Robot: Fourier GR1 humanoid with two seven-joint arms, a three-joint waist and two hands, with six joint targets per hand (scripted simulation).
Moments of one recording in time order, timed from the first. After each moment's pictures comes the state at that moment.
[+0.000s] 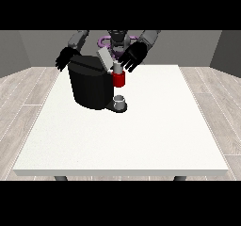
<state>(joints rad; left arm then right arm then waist) -1.17 0.42 0.10 -0.63 -0.63 -0.13 -0.11 -0.33 -0.03 -0.04 -1.37 -0.02 -0.17 -0.04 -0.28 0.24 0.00</state>
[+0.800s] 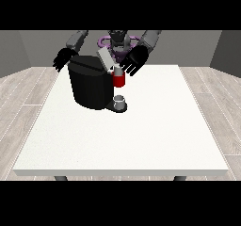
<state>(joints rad) -1.17 0.43 0.11 -0.61 -0.65 -0.14 -0.12 -0.32 -0.05 -0.07 -1.38 -0.05 -0.14 -0.06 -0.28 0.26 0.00</state>
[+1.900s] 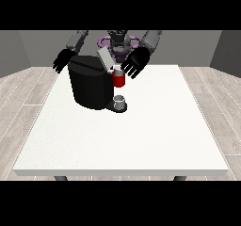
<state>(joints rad) -1.18 0.45 0.10 -0.61 -0.69 -0.15 -0.15 -0.32 -0.05 -0.08 -1.37 -0.05 -0.15 -0.08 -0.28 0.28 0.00</state>
